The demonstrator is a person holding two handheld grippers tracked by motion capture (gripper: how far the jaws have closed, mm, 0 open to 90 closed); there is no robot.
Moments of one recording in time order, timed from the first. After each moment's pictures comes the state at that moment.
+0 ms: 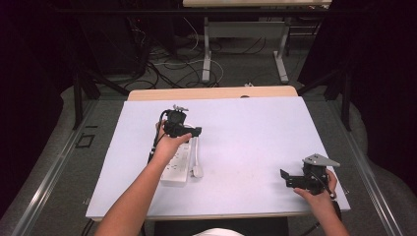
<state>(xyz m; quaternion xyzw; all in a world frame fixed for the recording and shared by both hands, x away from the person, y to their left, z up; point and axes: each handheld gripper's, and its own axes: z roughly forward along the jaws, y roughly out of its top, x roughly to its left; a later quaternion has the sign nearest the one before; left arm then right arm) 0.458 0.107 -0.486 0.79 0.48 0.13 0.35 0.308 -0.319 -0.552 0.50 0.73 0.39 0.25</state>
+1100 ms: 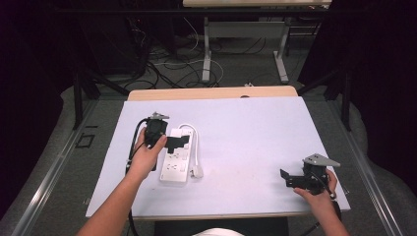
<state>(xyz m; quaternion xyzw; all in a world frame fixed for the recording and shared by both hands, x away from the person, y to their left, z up) 0.401 0.160 -0.462 0.78 0.48 0.12 0.39 0.307 -0.318 -0.551 0.51 0.72 0.40 0.25</state>
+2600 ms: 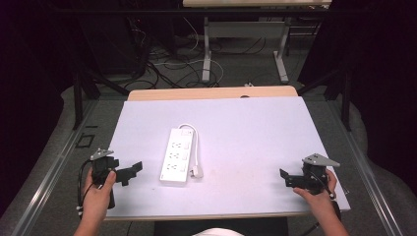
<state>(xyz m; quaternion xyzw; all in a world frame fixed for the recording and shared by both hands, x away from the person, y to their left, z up) 0.315 0.286 -0.519 0.68 0.59 0.15 0.40 0.307 -0.317 -0.549 0.50 0.73 0.39 0.25</state>
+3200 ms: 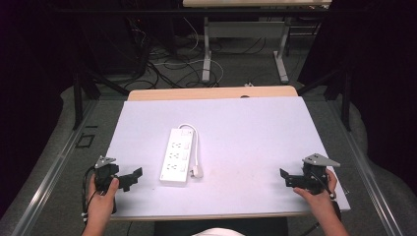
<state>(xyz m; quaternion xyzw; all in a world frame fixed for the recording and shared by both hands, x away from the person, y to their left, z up) 0.311 0.289 -0.547 0.69 0.59 0.18 0.38 0.307 -0.317 -0.549 0.50 0.72 0.40 0.26</state>
